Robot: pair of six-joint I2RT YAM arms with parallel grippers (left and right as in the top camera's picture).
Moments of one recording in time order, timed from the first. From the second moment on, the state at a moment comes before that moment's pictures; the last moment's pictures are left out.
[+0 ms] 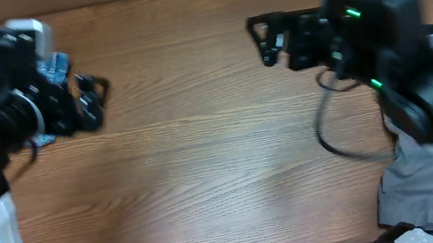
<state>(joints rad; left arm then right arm) 0.09 1.40 2.02 -1.46 0.39 0.17 0.42 1.29 1.68 -0.84 -0.10 0.46</state>
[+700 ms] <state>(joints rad) -0.18 1.09 2.02 -1.64 -0.08 -0.03 0.42 1.21 1.69 -0.96 -0.06 0.46</state>
